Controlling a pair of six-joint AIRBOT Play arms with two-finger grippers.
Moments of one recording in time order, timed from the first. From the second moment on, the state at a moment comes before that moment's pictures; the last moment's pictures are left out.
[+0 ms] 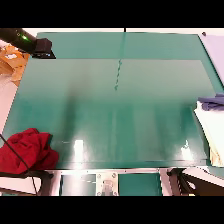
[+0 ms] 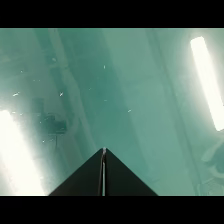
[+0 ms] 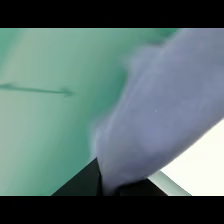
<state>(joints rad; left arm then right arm) 0.00 -1.57 2.02 1.18 -1.57 -1.36 -1.18 -1.20 1.53 -1.08 1.49 1.63</state>
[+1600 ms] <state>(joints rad) -0.06 -0.95 1.08 1.26 -1.47 -1.57 0.04 -1.13 1.01 -1.21 1.19 1.62</state>
